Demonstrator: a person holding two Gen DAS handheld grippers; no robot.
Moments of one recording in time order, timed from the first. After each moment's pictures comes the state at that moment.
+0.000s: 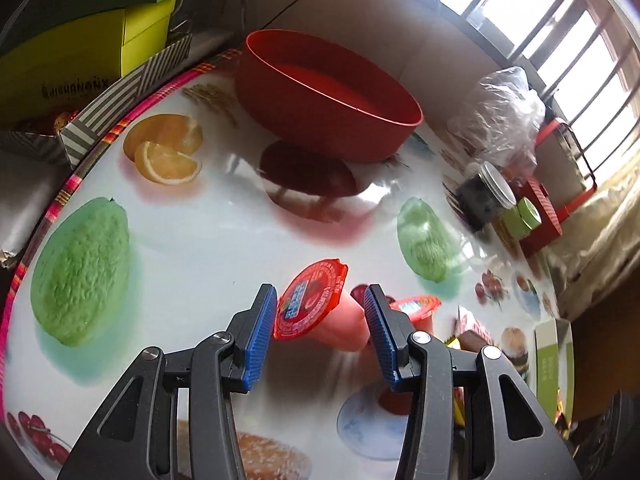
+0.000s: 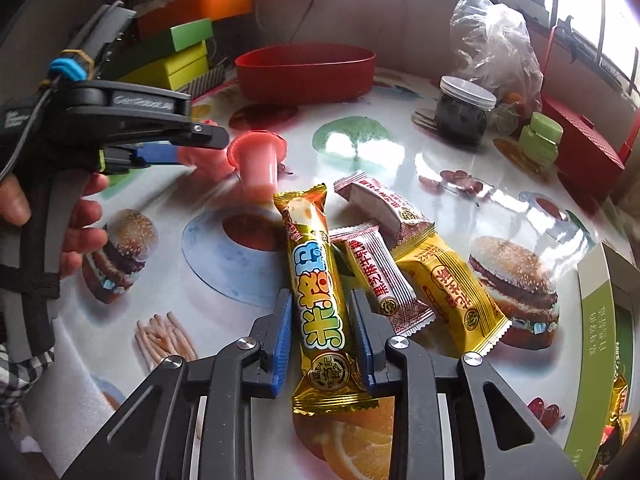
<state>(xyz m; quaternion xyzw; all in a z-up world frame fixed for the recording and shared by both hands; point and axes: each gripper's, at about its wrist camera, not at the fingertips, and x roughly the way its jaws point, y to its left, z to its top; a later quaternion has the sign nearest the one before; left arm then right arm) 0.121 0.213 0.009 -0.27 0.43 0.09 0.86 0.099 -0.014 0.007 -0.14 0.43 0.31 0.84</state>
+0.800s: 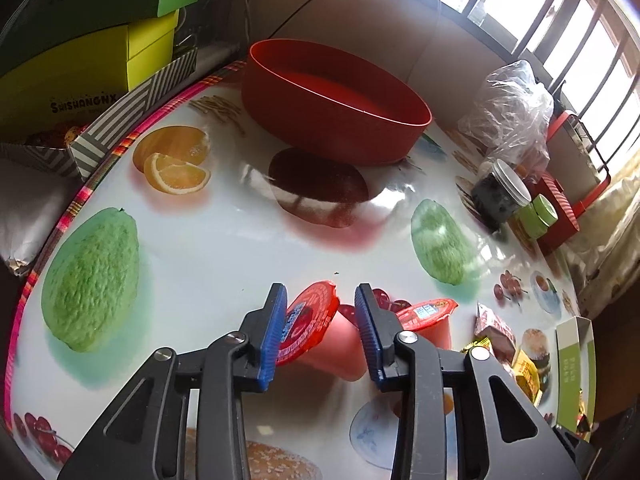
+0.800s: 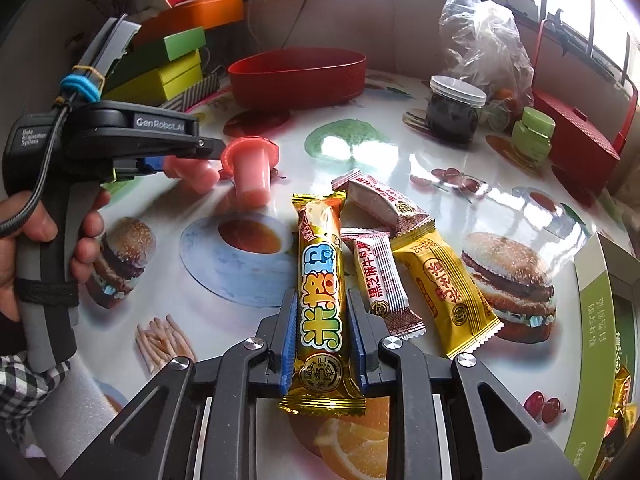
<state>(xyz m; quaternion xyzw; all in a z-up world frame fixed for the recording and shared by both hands) 0.120 0.208 0.007 -0.24 0.42 0.11 0.87 0.098 -0.020 0.009 -0.13 0.43 0.31 0.84</state>
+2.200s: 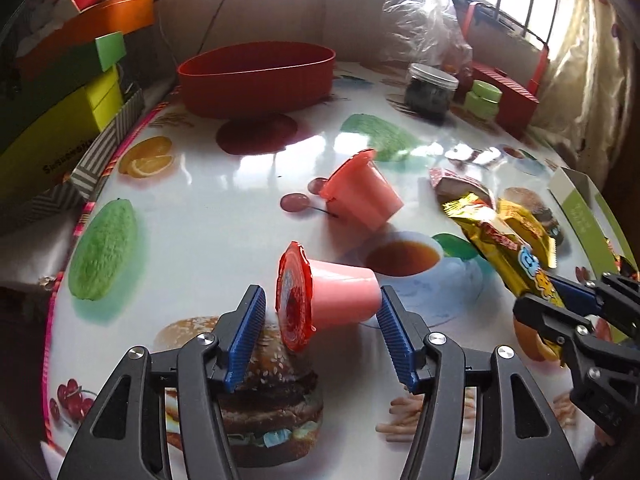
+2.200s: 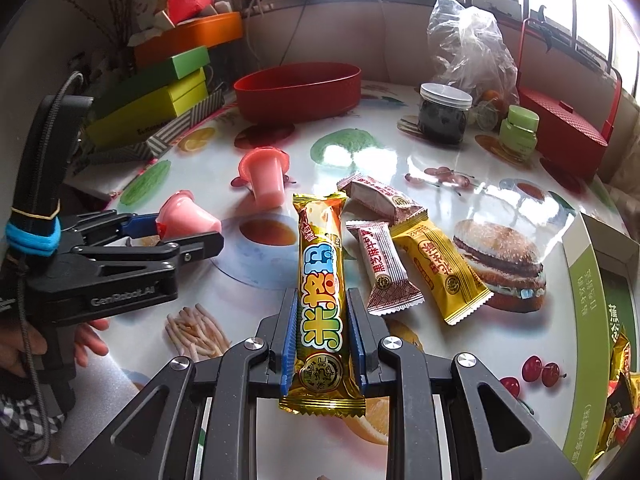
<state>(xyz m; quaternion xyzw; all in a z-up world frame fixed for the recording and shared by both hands) 0.061 0.141 0.005 -0.06 0.44 0.05 0.89 0.075 -0.031 0.023 -0.10 0.42 0.31 0.85</state>
